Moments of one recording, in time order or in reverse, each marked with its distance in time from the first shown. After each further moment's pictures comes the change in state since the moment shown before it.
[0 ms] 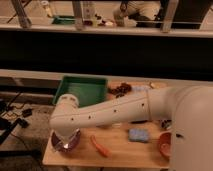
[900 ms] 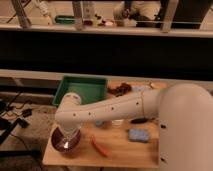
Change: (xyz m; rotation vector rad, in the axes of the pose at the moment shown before) arm 0.028 -0.011 0.035 -0.030 0.000 -0.018
